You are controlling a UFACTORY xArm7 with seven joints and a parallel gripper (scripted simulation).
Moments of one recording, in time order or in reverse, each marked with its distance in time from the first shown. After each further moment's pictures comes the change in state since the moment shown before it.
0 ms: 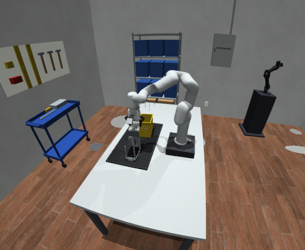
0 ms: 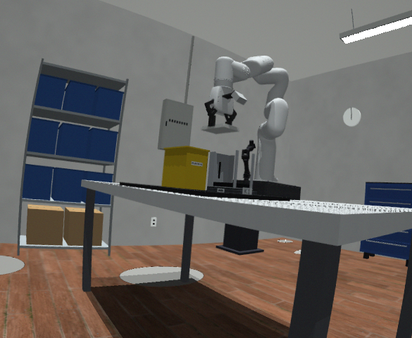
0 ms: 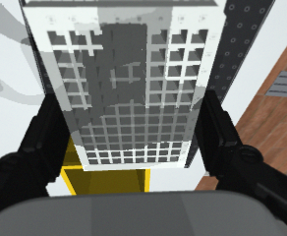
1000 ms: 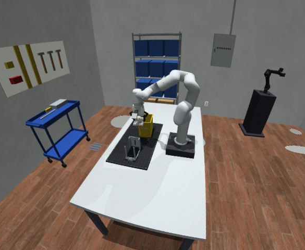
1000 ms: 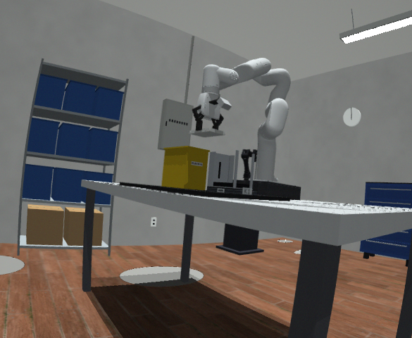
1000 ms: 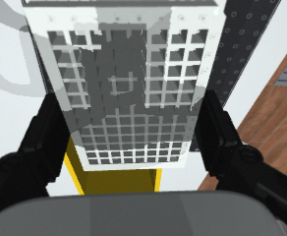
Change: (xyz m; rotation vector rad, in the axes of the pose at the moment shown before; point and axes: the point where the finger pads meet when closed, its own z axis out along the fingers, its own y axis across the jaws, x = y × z) arm -0.091 -0.016 0.005 0.000 0.000 0.001
